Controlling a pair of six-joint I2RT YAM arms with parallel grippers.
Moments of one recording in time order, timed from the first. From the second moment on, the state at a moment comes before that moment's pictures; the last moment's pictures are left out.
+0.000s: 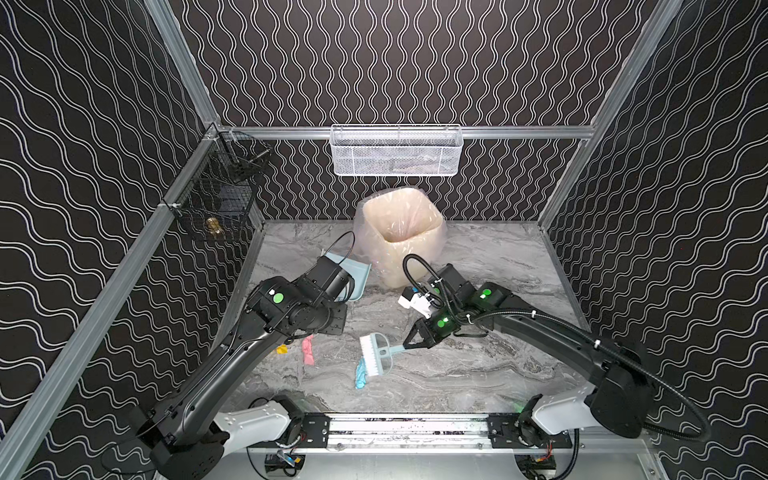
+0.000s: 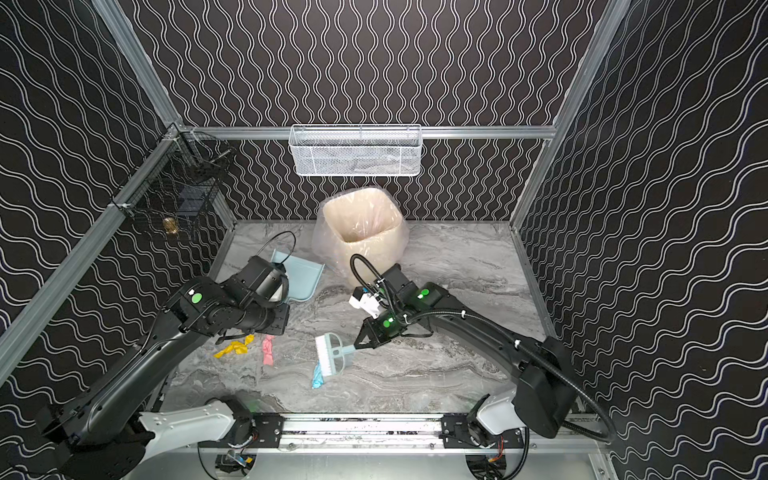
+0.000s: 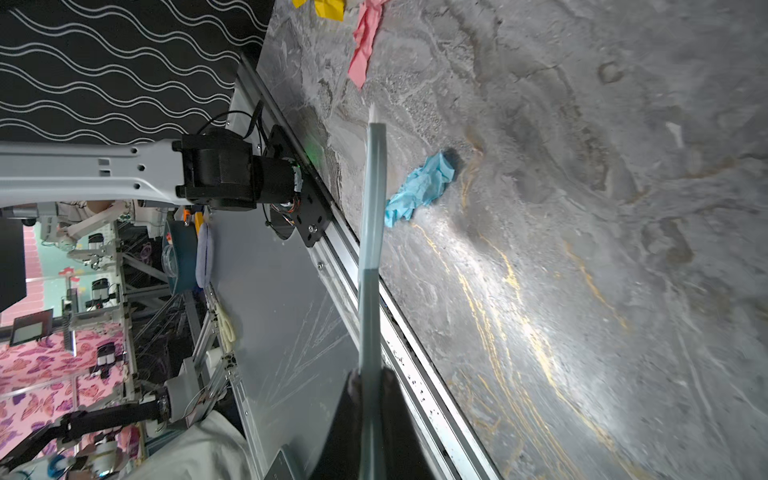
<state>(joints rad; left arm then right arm) -0.68 1.15 1.39 -1.44 -0.19 -0.49 0.80 1.47 1.16 -0.76 -0.72 0.29</state>
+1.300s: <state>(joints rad) -0.58 1.07 1.09 -1.34 0.10 -0.49 0.58 1.66 1.24 -1.00 -0.56 0.22</state>
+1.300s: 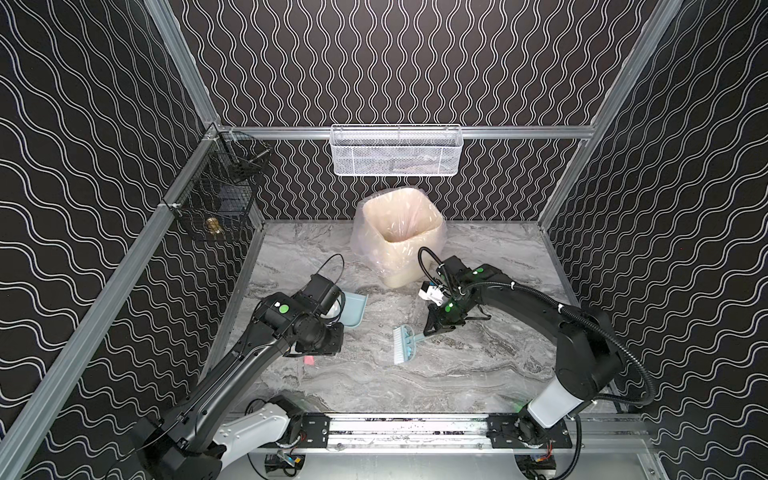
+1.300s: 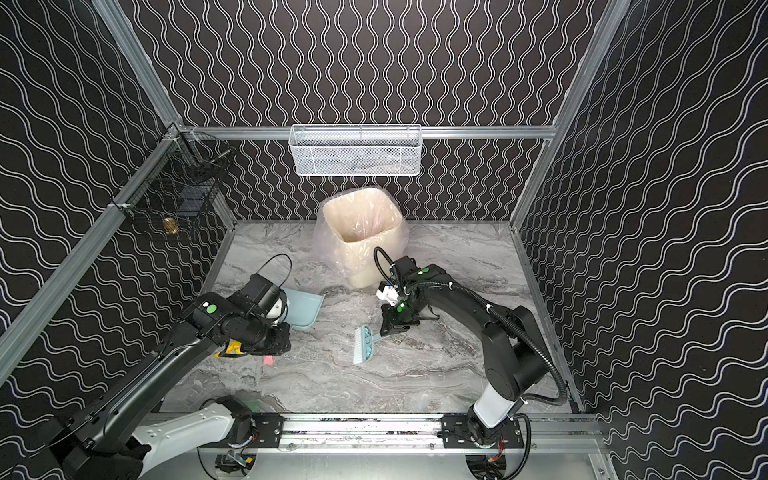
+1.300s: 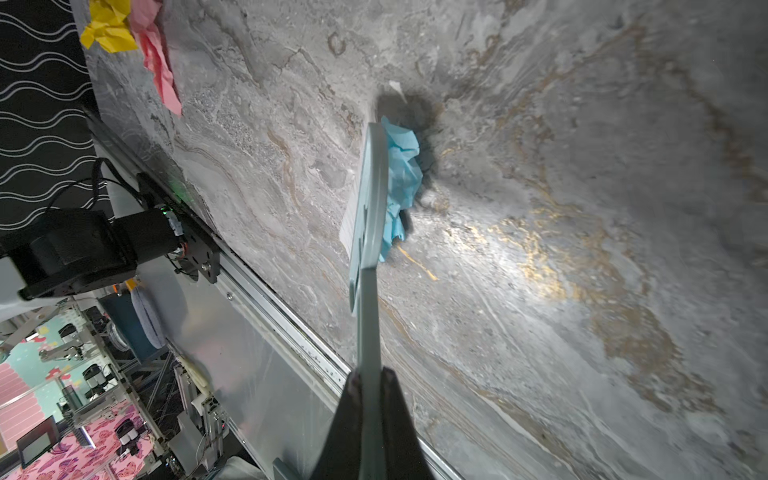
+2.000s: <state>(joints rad) -0.79 1.30 1.00 -1.22 0.11 -0.38 0.49 1.57 1.49 -1.31 -0.43 0.21</state>
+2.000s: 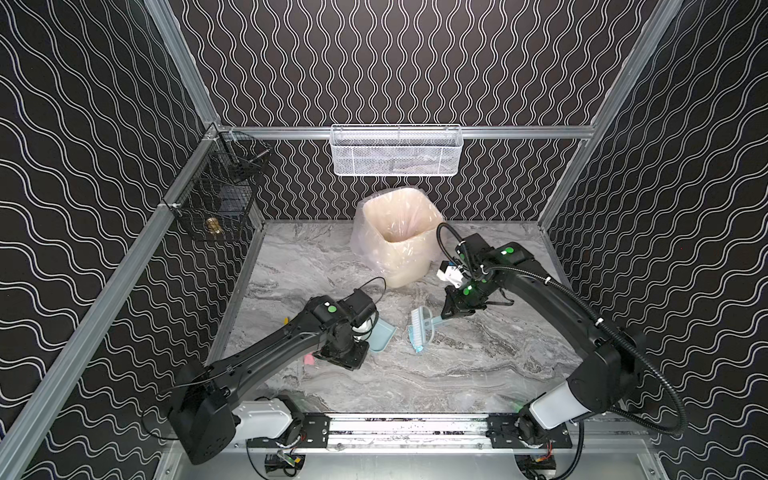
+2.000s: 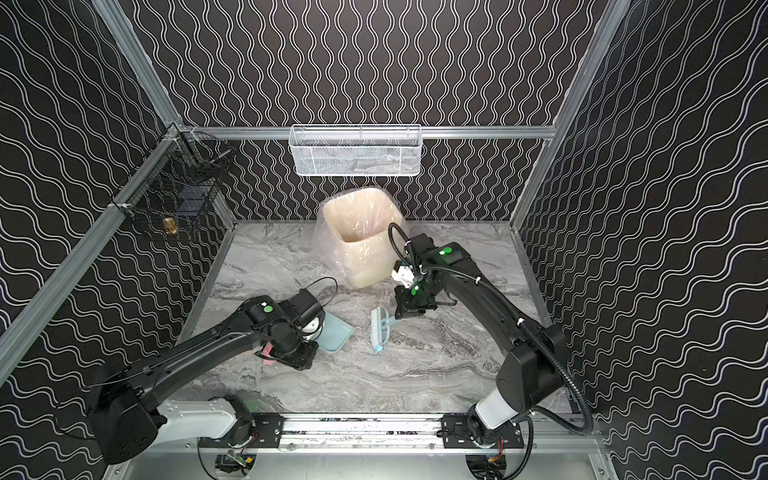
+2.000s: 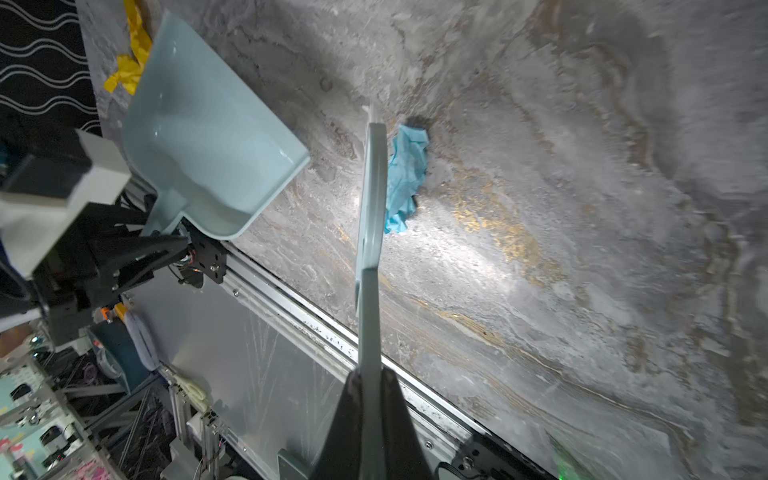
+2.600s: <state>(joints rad) -0.94 1.48 1.02 -1.16 0.13 -0.30 0.50 1.77 1.72 -1.42 -0.17 0.15</state>
